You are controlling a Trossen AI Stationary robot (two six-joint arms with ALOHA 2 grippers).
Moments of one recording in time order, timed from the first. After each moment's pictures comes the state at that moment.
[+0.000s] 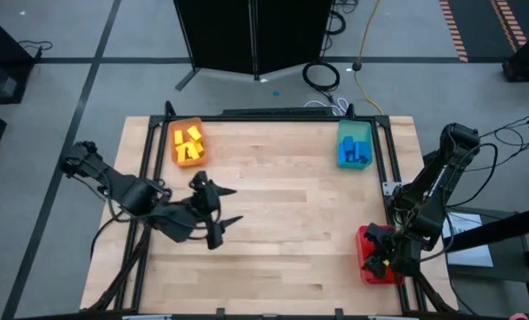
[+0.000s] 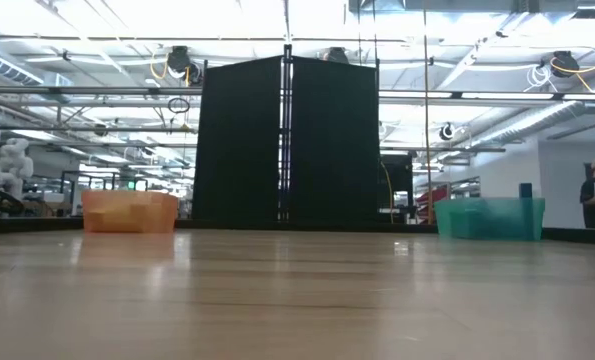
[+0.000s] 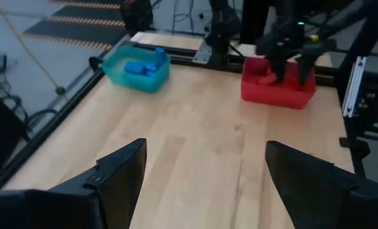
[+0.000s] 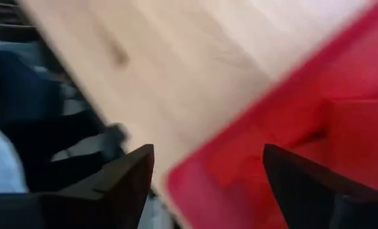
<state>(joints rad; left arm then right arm) -0.54 1.40 1.48 -0.73 -0.71 -0.44 1.08 1.08 0.65 -0.64 0.18 1.88</state>
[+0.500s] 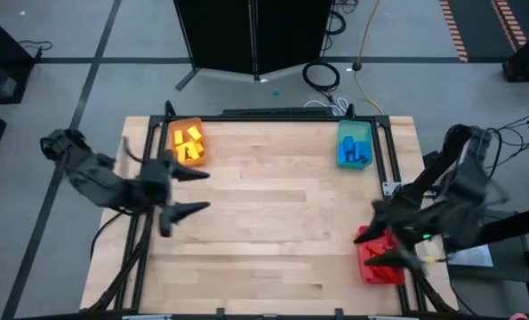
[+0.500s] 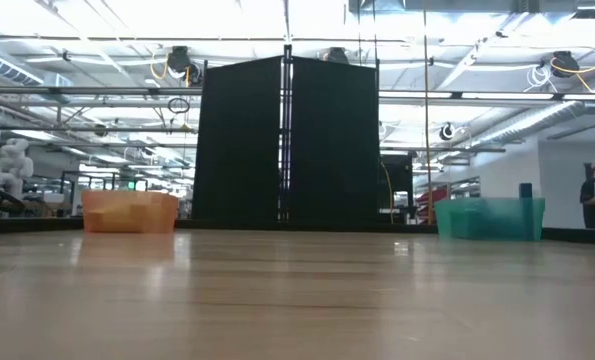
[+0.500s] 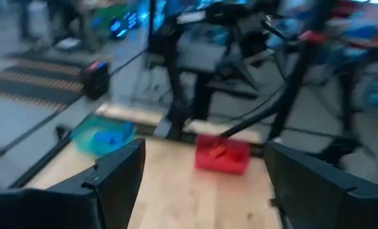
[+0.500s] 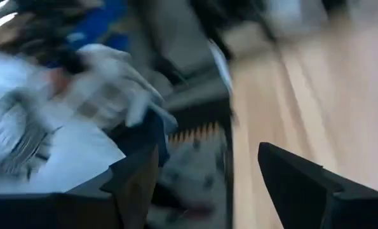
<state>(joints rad) -0.62 1.14 1.48 -0.56 -0.70 -0.29 0.96 1.09 1.33 -0.68 0.50 0.96</state>
